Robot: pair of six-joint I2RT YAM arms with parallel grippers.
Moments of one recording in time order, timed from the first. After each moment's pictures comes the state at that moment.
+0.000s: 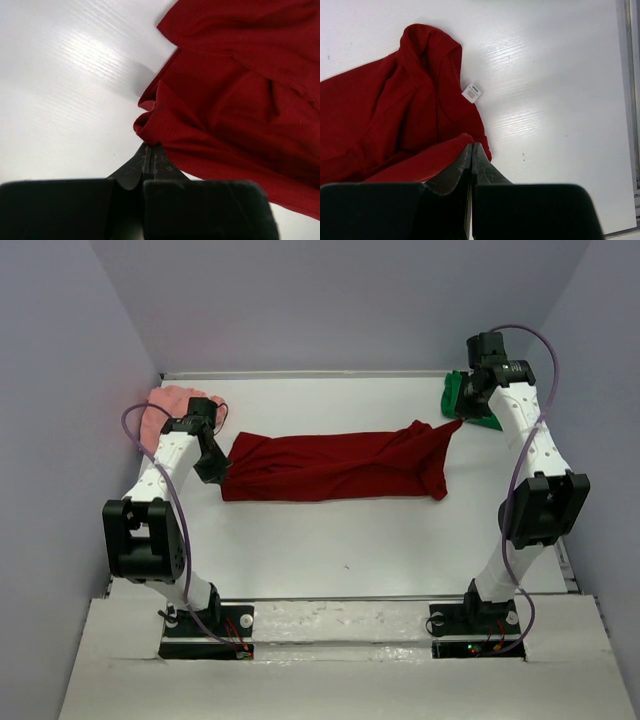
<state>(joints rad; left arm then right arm) -0.05 1.56 1.24 -0.92 -0.15 -0.62 0.06 1.80 1.88 -1.06 0.24 0.30</state>
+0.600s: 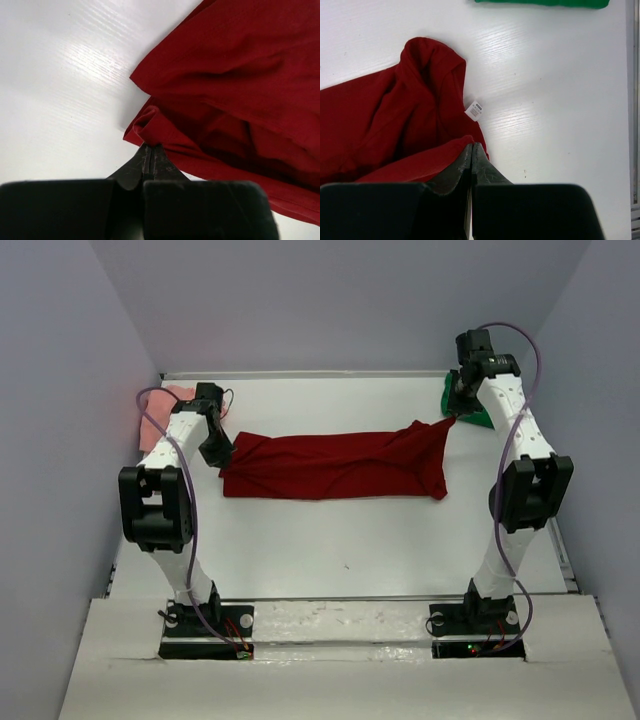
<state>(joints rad) -0.05 1.79 1.43 -0.90 -0.15 -0.57 0.07 1.94 1.99 -1.06 0.25 0.26</state>
